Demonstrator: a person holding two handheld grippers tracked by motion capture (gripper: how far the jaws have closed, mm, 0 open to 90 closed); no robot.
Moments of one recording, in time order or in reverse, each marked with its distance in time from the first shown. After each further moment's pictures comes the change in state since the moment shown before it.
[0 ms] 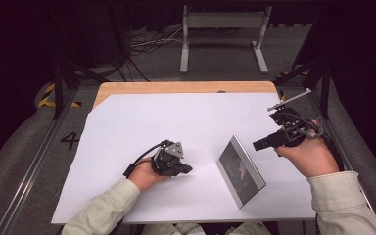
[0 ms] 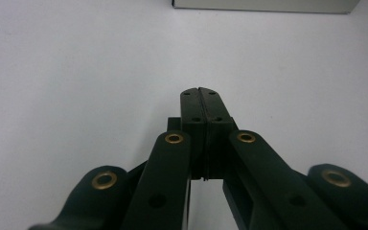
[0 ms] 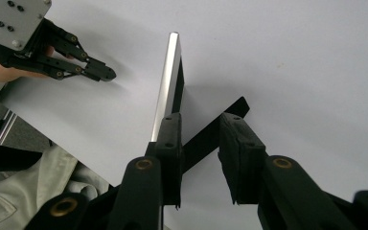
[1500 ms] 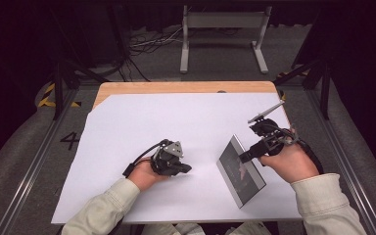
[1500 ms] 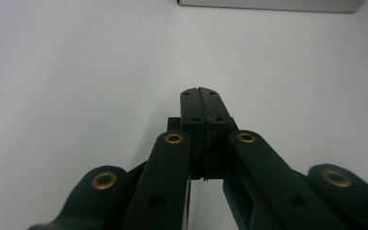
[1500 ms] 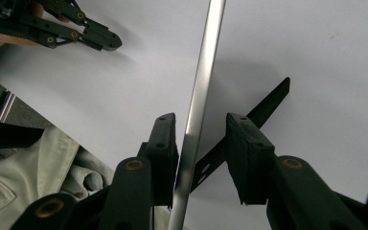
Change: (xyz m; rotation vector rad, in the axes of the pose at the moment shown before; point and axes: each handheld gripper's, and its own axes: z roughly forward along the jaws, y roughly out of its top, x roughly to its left) left arm 0.002 -0.001 -0.001 0.003 0.005 -0.014; right arm 0.015 -0.001 0.047 0.124 0.026 -0.019
